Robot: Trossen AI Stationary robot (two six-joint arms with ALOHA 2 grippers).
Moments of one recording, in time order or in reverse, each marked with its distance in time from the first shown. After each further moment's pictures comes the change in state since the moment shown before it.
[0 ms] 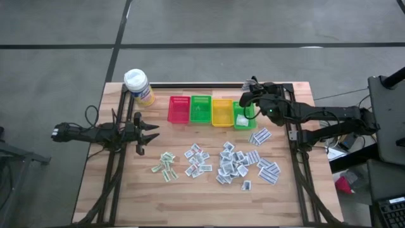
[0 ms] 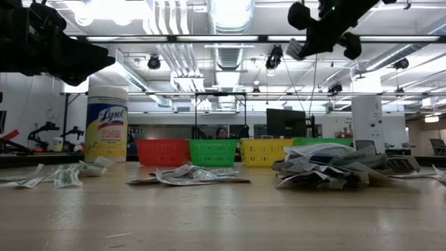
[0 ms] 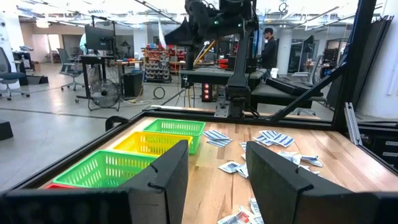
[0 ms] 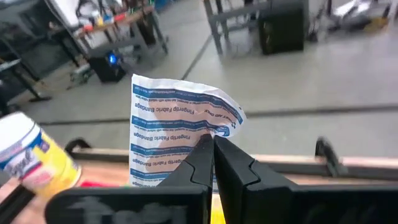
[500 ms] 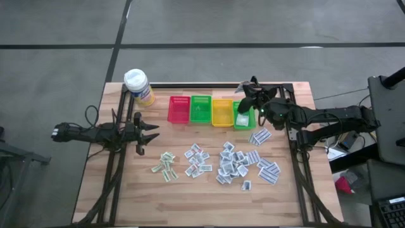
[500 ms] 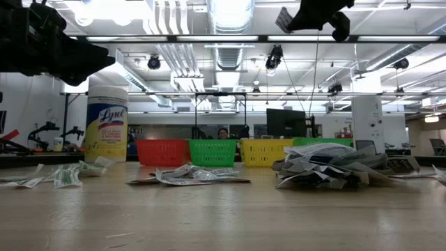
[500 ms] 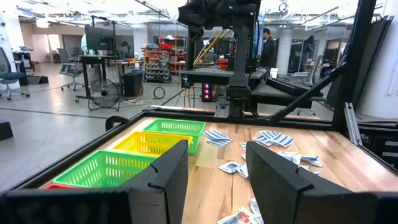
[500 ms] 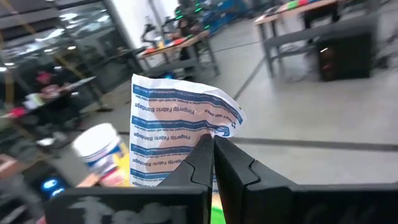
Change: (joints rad) left arm 0.000 0.000 0.000 0.000 0.000 0.000; right arm 0.114 -0.008 -0.004 0.337 0.014 -0.277
